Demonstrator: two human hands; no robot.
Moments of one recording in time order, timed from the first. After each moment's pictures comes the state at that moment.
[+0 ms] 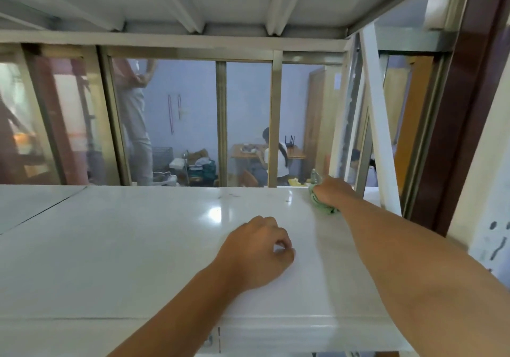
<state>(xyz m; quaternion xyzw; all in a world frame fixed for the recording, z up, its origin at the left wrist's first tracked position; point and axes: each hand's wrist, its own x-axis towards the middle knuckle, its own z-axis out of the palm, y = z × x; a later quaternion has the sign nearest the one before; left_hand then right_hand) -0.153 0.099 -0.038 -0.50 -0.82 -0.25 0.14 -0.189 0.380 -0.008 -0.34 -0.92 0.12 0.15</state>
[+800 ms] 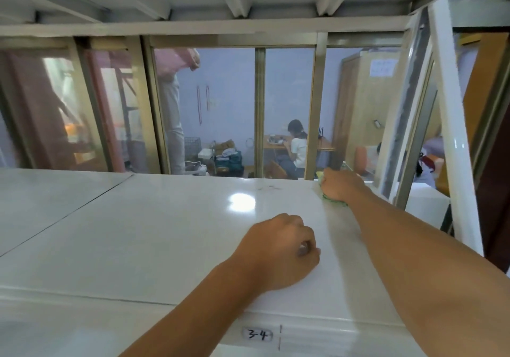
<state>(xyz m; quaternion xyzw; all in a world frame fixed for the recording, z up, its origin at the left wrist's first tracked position) -0.169 0.051 -0.033 -0.50 -0.83 -0.20 0.16 -0.255 0.323 -0.016 -0.25 -0.96 -0.02 0.11</state>
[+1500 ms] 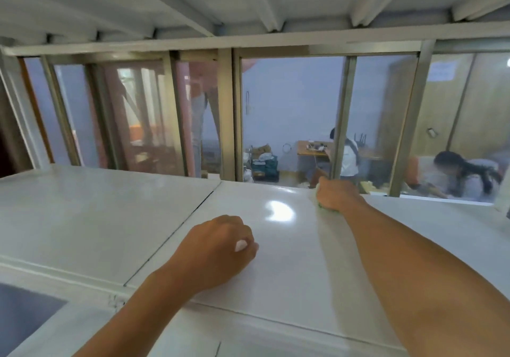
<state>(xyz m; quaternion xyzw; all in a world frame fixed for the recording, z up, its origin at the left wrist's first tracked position) -0.296 -0.220 -0.025 -0.36 -0.91 -0.13 0.16 -0.378 0.101 -0.008 -0.18 -0.98 -0.06 0.09</state>
